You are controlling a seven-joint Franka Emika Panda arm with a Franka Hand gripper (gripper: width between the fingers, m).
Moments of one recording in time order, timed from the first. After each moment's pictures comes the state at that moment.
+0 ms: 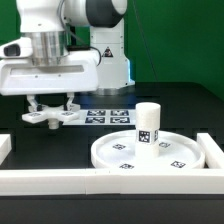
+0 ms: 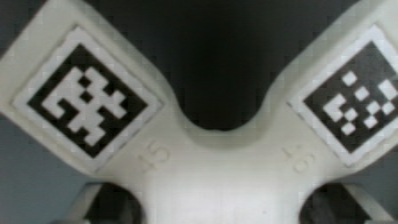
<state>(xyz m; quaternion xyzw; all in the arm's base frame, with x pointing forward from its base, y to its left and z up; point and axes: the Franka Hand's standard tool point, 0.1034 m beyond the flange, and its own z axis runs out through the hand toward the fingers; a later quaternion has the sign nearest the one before) 0.434 -0.134 0.055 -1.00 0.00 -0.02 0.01</state>
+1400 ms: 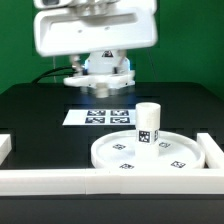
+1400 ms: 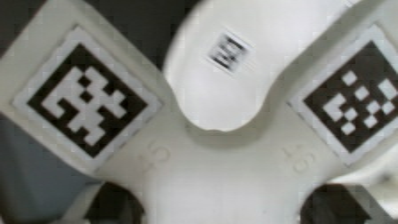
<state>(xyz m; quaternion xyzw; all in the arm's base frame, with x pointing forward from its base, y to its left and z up) 0.555 -0.012 0.146 -0.99 0.08 -0.04 0.05</state>
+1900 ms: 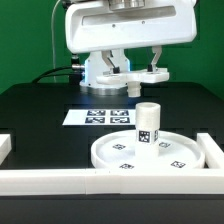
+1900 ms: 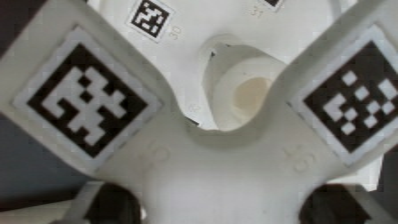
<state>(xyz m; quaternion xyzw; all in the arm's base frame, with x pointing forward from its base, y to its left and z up) 0.565 0.012 0.148 -1.00 0.07 -0.04 0.04</state>
